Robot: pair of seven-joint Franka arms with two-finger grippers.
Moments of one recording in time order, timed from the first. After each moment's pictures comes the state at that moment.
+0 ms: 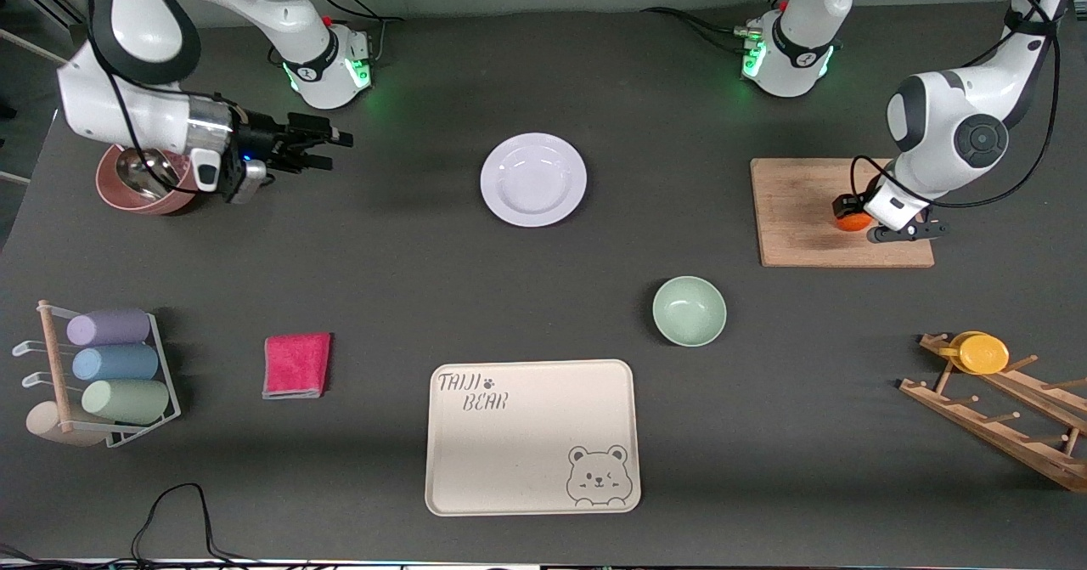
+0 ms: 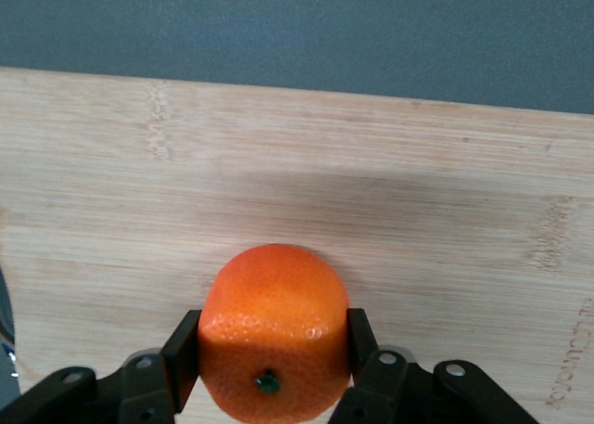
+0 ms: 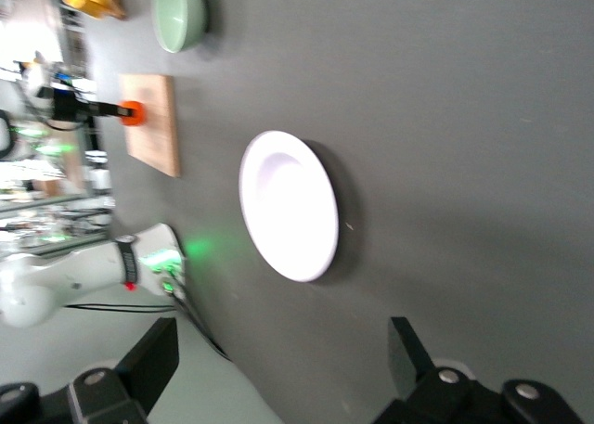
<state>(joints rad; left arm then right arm) 0.04 0.05 0.11 -2.64 0.09 2.55 0.01 0.15 -0.30 -0.15 -2.62 0.91 1.93 -0.57</state>
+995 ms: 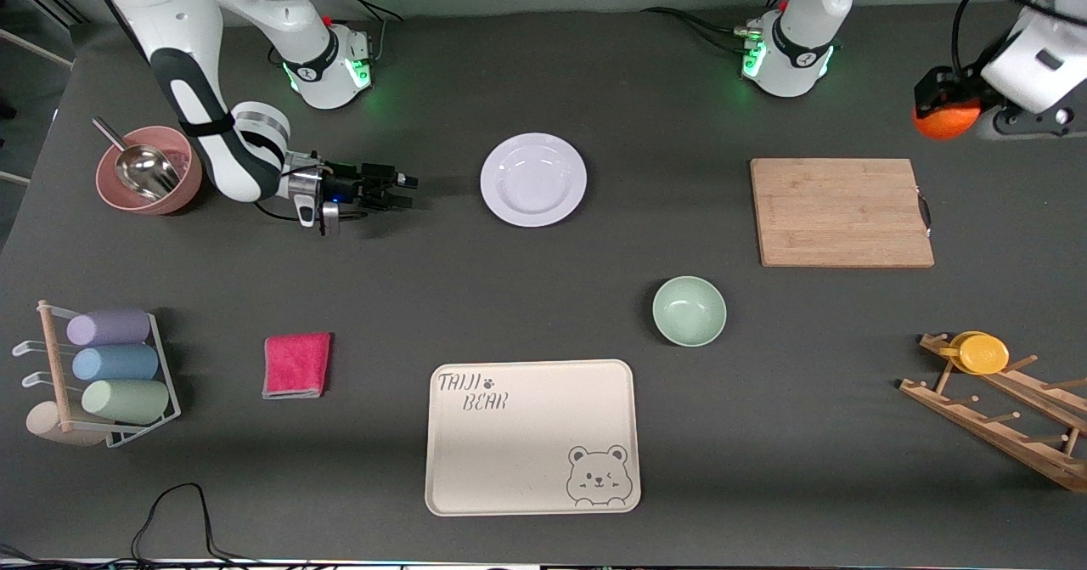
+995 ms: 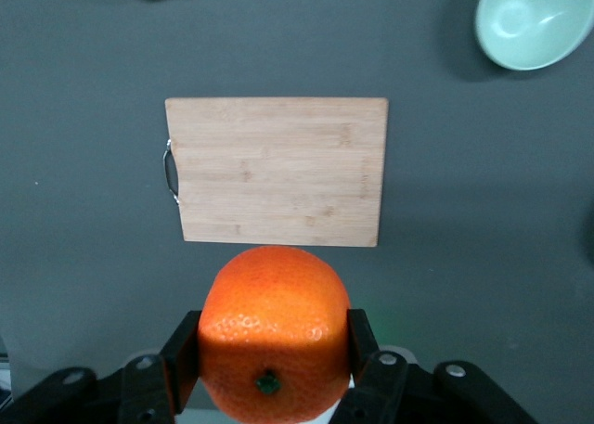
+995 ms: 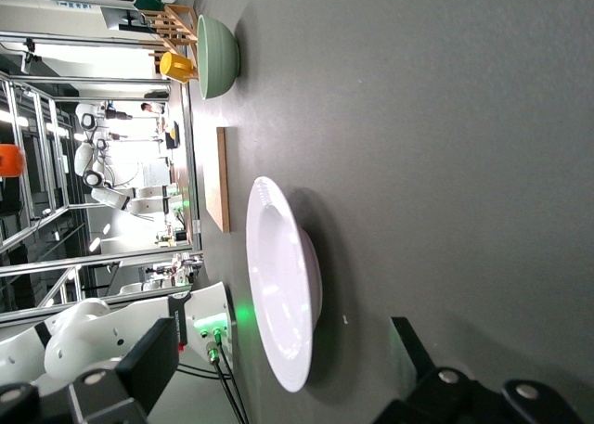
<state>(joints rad) -0.02 -0.25 -0.05 -1.83 0.04 1.37 -0.04 0.22 0.25 -0.12 -2.68 1.61 1.96 -1.31</state>
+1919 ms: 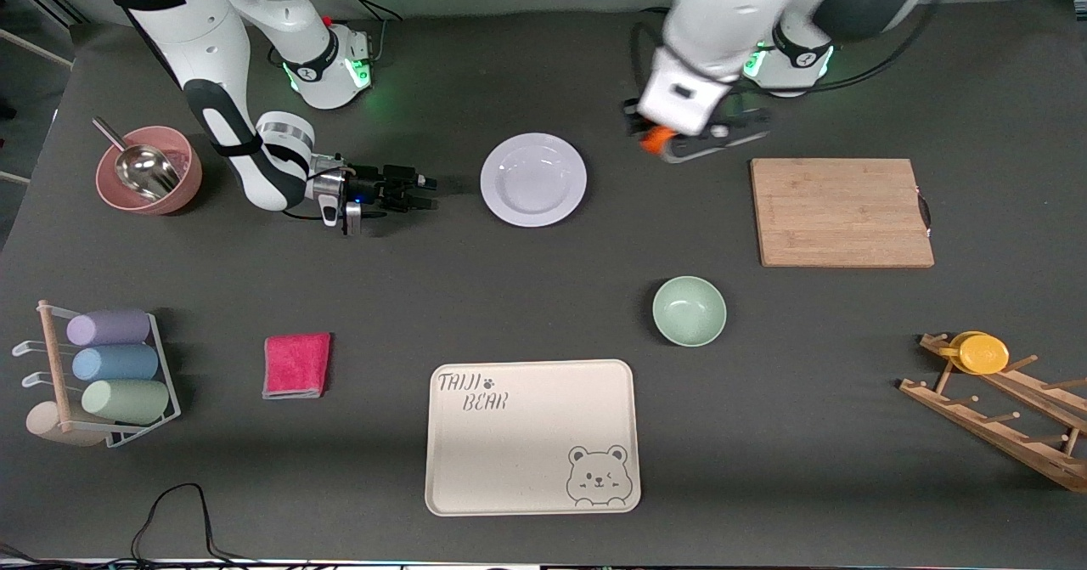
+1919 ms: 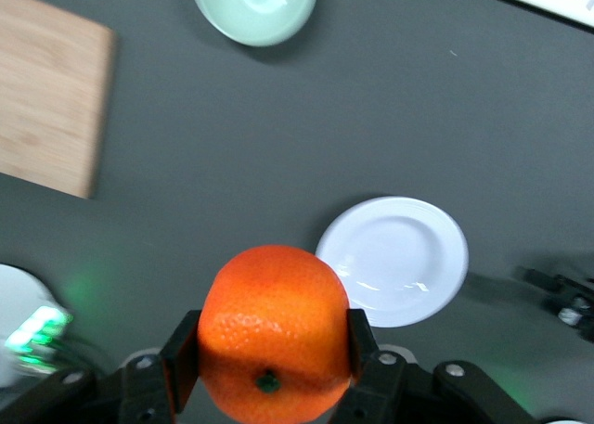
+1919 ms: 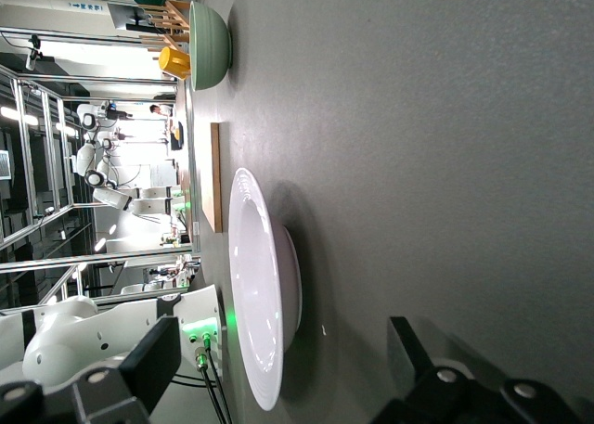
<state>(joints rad) -0.12 0.10 -0.63 -1.68 -0.13 1.67 -1.08 0.23 0.35 -0.05 -2.67 1.73 1.96 -1.43</state>
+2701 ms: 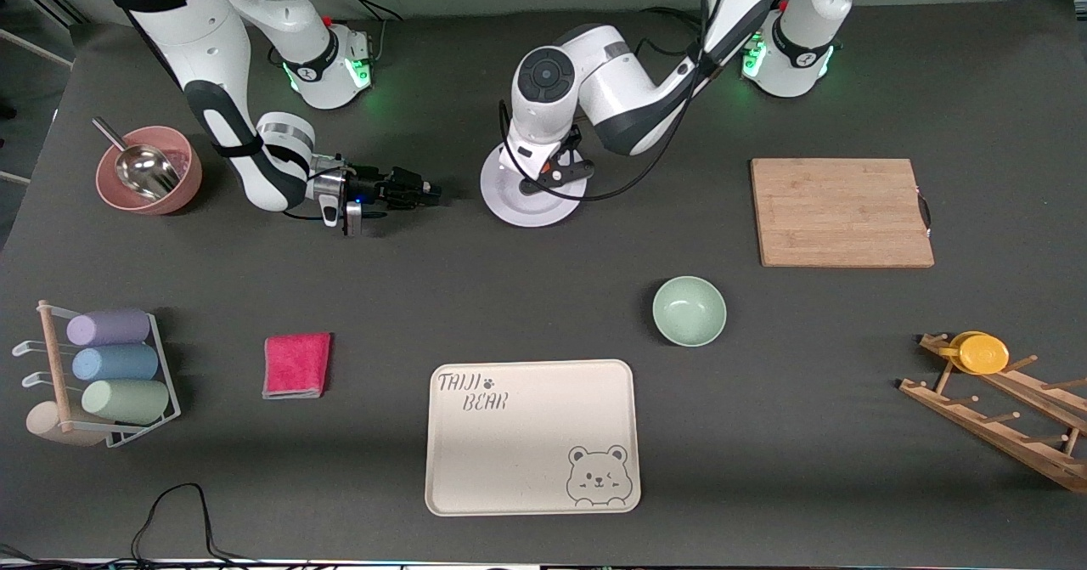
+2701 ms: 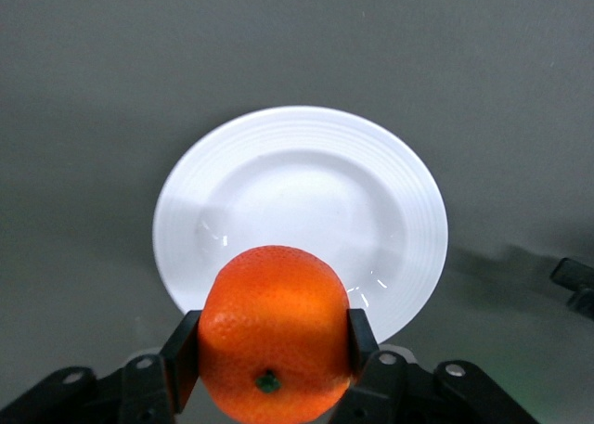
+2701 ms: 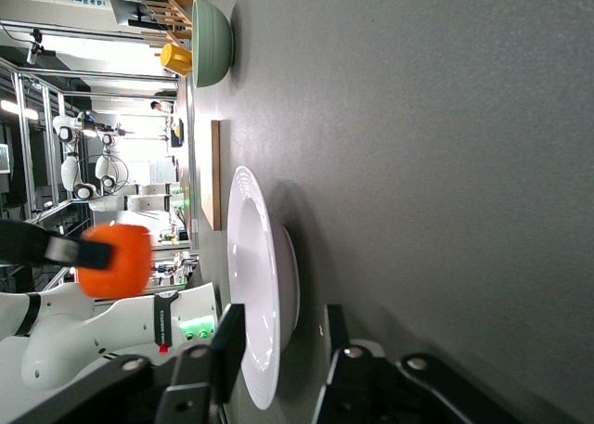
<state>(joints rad) -0.42 0.49 -0.64 -1.85 0.05 2.22 -1.33 0.23 0.35 -0.05 -2.66 1.73 1.95 -1.45</state>
